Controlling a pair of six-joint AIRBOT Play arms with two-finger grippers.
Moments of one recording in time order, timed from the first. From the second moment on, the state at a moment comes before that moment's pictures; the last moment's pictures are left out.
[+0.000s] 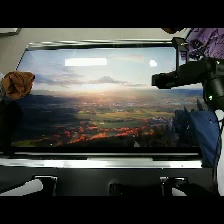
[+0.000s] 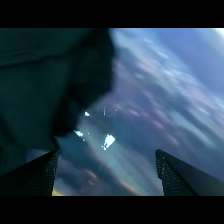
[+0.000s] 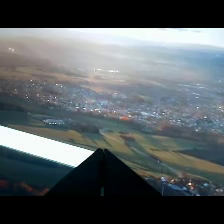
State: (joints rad) left arm 0.55 -1.35 1.32 1.61 -1.10 -1.75; right arm 0.11 -1.31 1.51 1.80 -1.15 -1.61
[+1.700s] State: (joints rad) left arm -0.68 -1.44 1.27 1.28 -1.08 -2.12; right arm 0.11 -1.08 1.49 1.70 -1.37 -1.67
